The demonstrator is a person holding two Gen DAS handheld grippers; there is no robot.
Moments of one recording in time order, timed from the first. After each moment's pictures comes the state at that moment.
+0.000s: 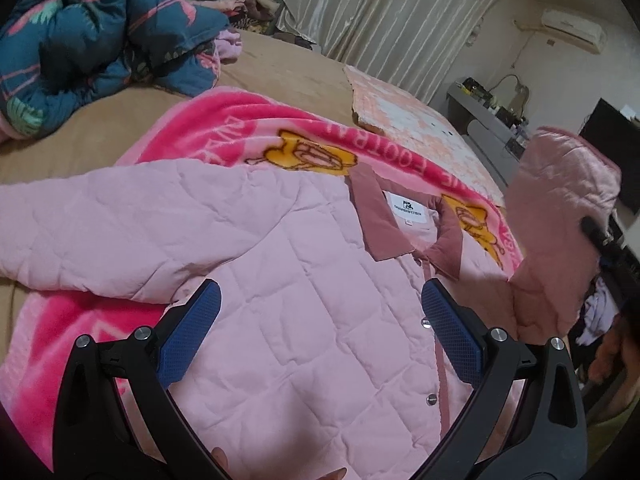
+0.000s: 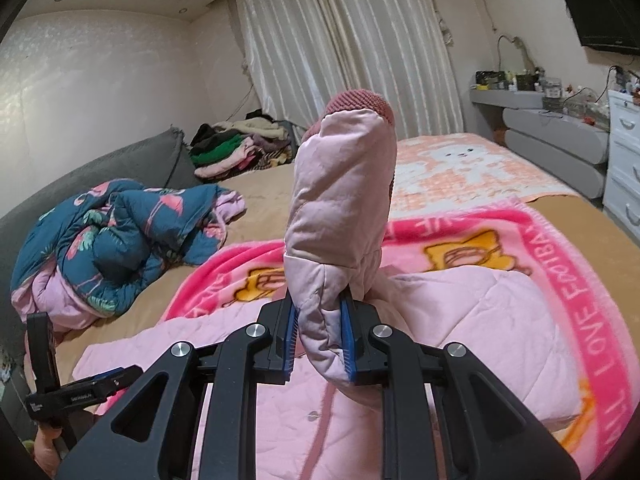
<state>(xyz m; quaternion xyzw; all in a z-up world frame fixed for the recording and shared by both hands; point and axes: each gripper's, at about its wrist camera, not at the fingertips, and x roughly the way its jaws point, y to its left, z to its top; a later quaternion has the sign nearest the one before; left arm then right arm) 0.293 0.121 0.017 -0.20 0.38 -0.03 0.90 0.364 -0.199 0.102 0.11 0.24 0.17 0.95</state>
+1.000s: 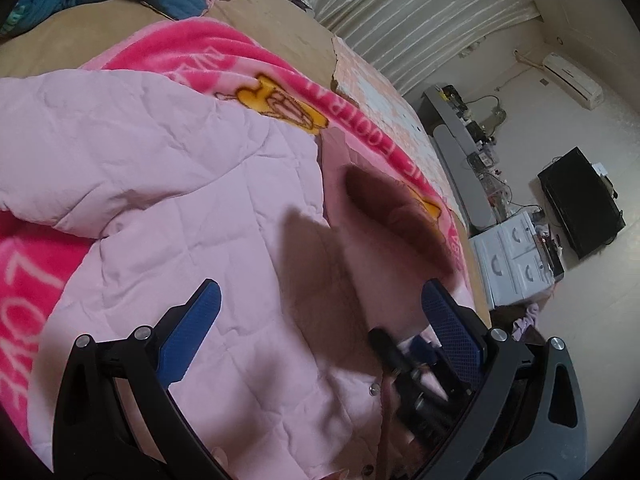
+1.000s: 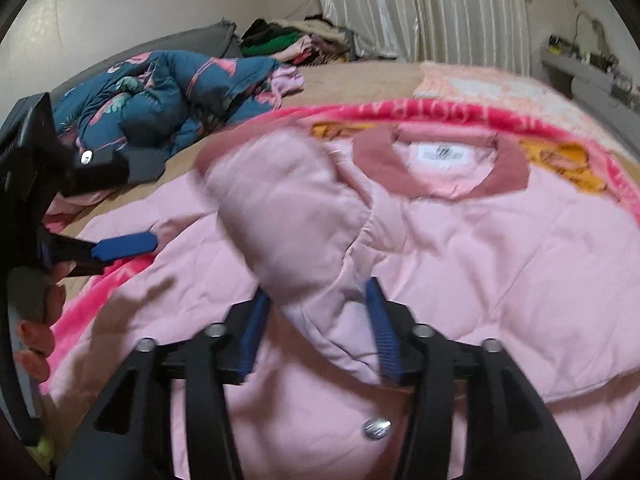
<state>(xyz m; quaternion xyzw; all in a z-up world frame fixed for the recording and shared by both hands) 0.301 0.126 -0.024 -0.33 0.40 -0.11 0.84 0.332 -0.079 -0.038 0.01 0.37 0.26 0.89</state>
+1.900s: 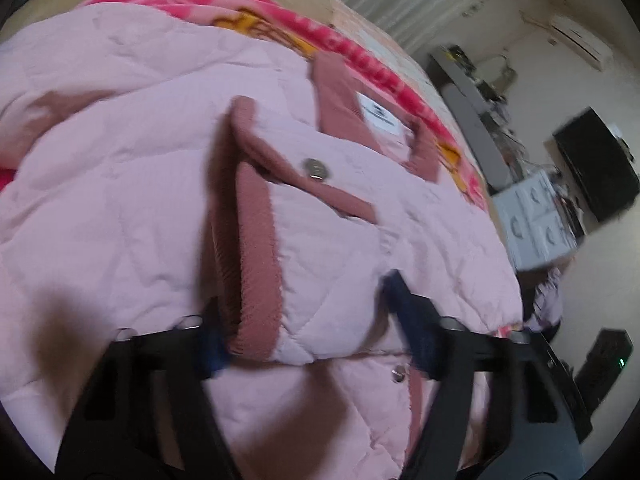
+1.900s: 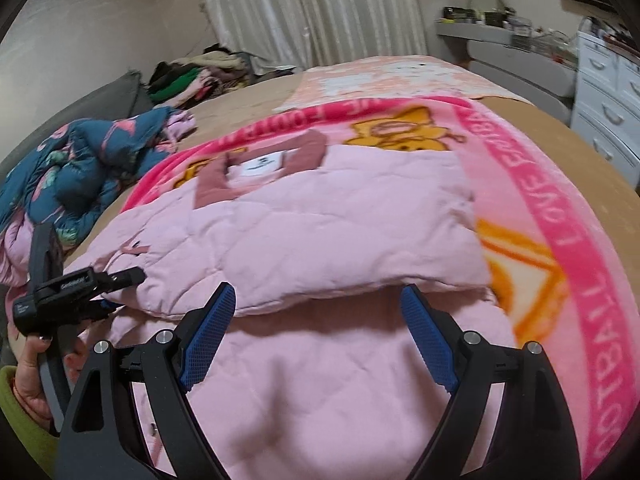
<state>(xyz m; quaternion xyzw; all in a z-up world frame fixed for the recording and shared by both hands) 0.317 0.060 -0.081 -0.29 0.45 -0.13 0.83 0.294 -0.277 -0.012 0.09 0.37 0.11 0.92</state>
